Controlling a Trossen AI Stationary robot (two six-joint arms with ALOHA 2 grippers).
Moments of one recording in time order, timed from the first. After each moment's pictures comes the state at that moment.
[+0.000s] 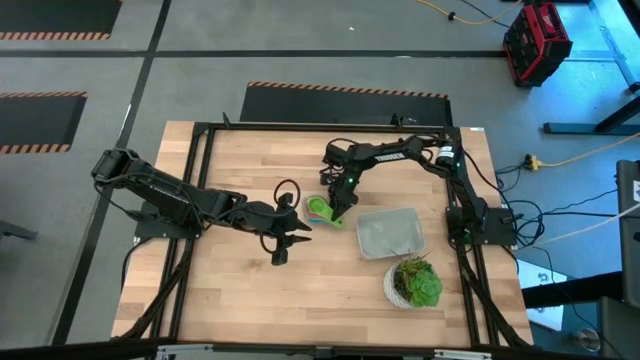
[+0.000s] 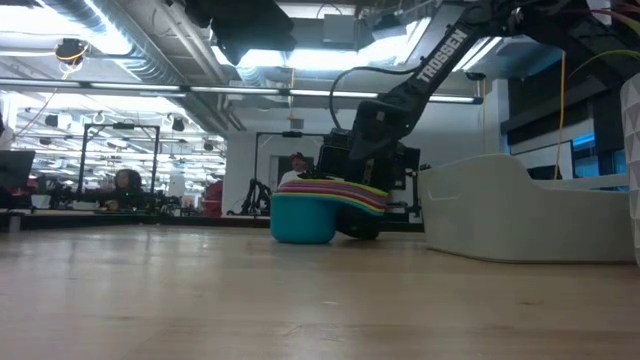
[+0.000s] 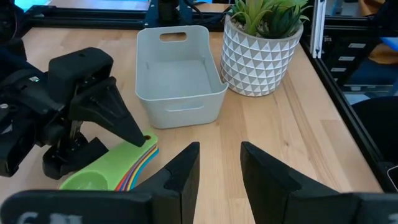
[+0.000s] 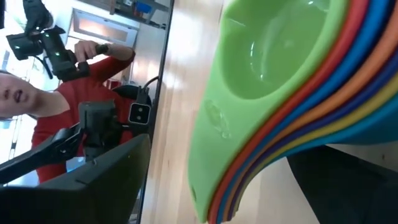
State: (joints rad) left arm -0.26 1.34 0.88 -0.02 -0.20 -0.17; right arm -0.38 2.22 1.37 -0.52 -1.21 -0.13
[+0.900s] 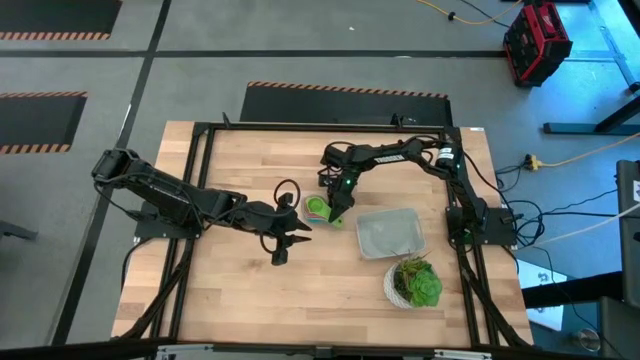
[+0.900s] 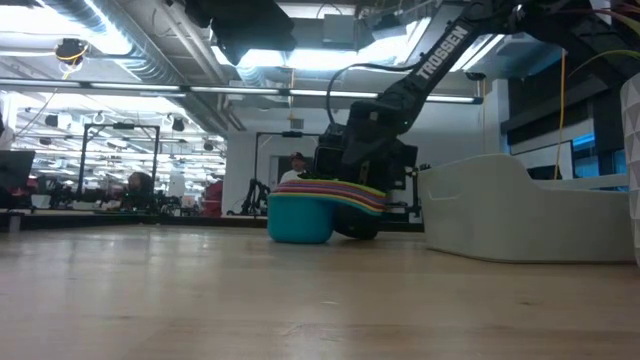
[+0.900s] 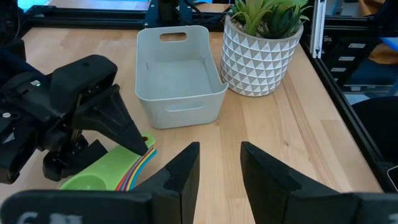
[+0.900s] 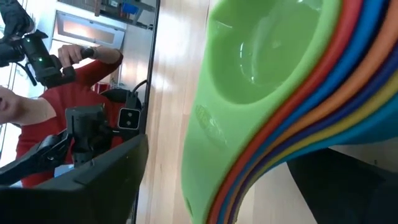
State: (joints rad) left arm -0.26 1.34 0.88 -0.02 -0.20 -0.17; right arm -0.35 2.22 1.37 -0.50 -1.16 -0.06
